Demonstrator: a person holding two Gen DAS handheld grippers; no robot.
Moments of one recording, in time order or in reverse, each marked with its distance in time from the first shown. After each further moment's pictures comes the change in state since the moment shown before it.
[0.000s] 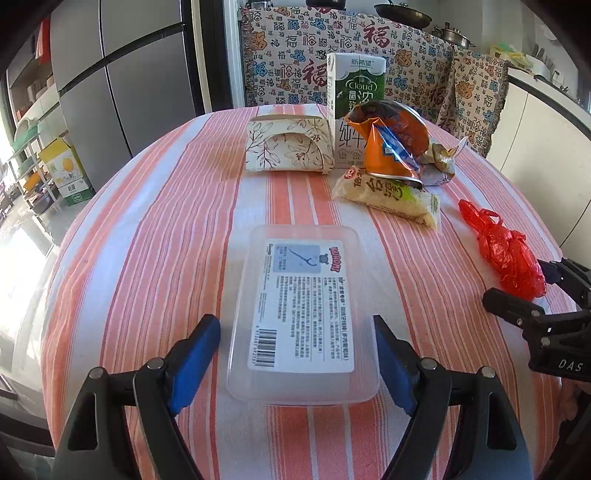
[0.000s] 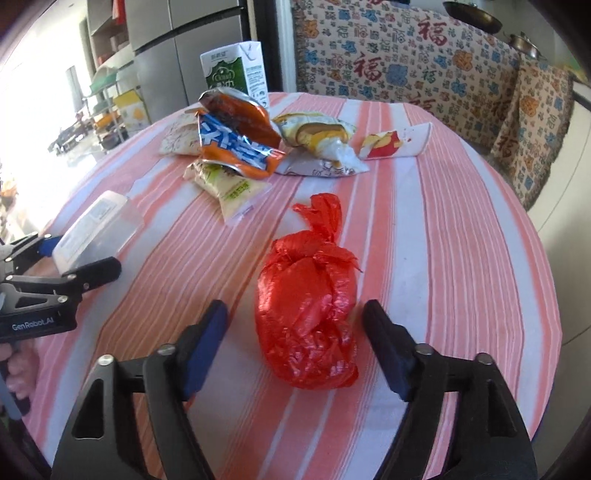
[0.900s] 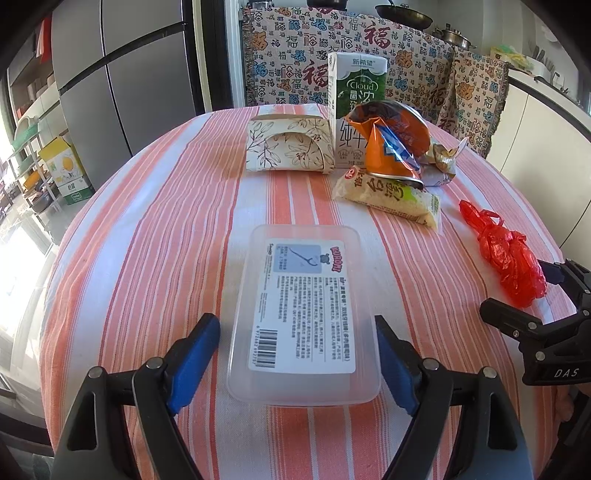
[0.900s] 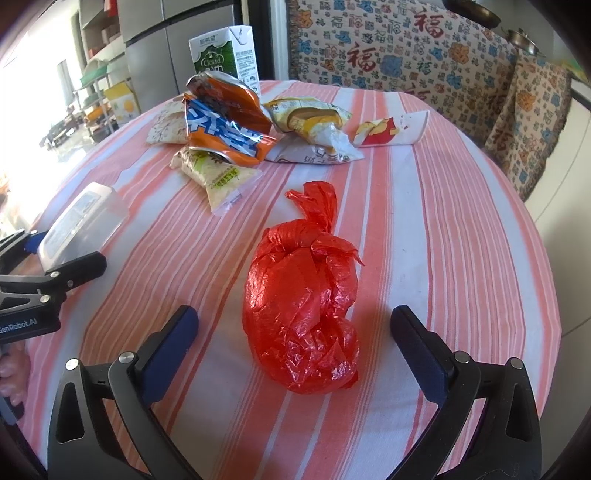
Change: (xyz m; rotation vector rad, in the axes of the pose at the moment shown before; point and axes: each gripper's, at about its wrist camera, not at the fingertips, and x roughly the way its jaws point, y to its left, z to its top) left arm 0.001 0.000 0.001 -0.008 -0.002 0.000; right arm 0.003 -0.003 -0.003 0.016 0.021 -0.035
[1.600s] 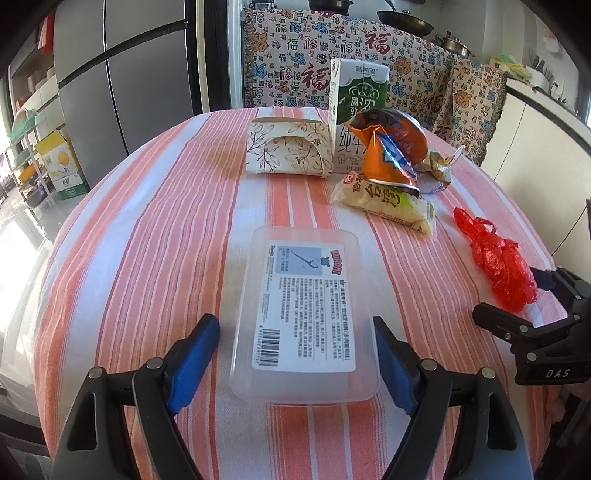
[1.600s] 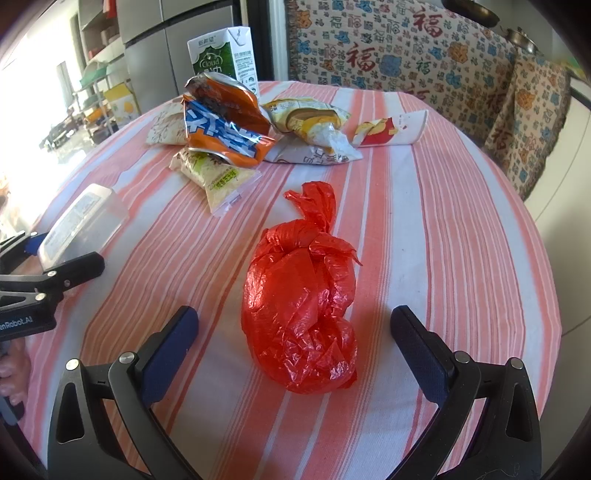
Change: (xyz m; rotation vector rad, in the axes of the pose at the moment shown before) left arm -0.004 0.007 -0.001 -0.039 -0.017 -0.061; right arm 0.000 0.000 0.000 0.007 -0.001 0.004
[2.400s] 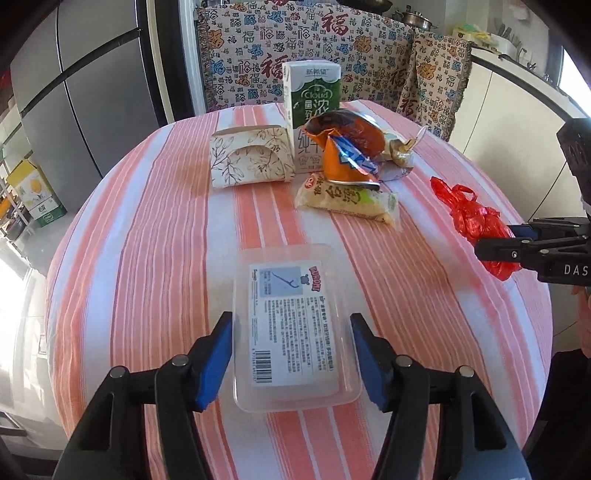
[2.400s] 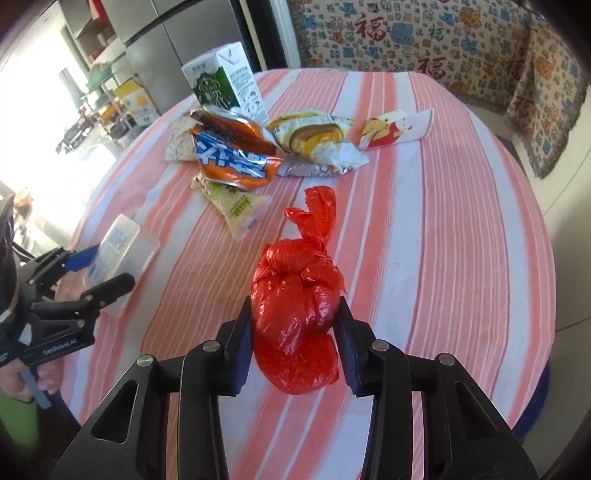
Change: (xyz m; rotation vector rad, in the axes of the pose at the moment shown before) left arm -0.018 -0.020 0.014 0.147 0.073 -0.052; right arm -0.039 -0.025 0.032 0.068 0.120 0.155
